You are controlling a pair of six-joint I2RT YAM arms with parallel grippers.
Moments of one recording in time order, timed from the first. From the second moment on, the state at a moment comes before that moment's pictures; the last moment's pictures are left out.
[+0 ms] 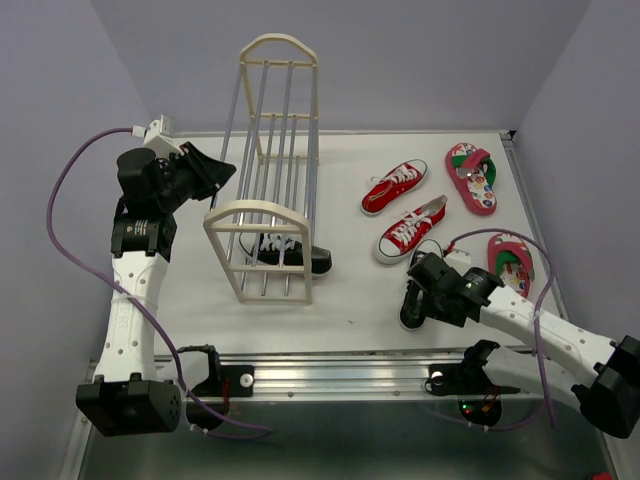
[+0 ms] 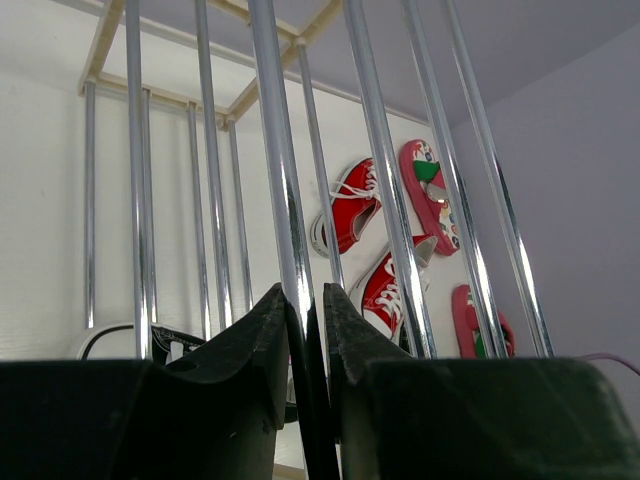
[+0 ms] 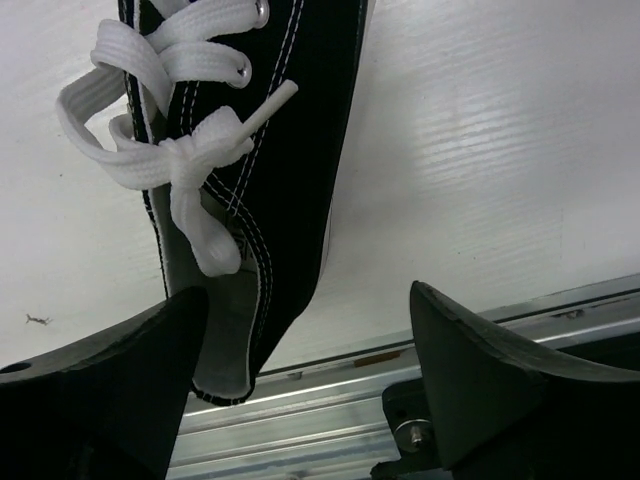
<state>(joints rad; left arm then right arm) 0.03 1.09 1.19 -0.36 0.47 -0.59 0.76 0.96 0.68 -0.99 0.38 1.06</state>
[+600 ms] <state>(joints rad) 0.03 1.09 1.18 -0.36 0.47 -0.59 0.76 0.99 0.59 -0.86 0.38 1.08</state>
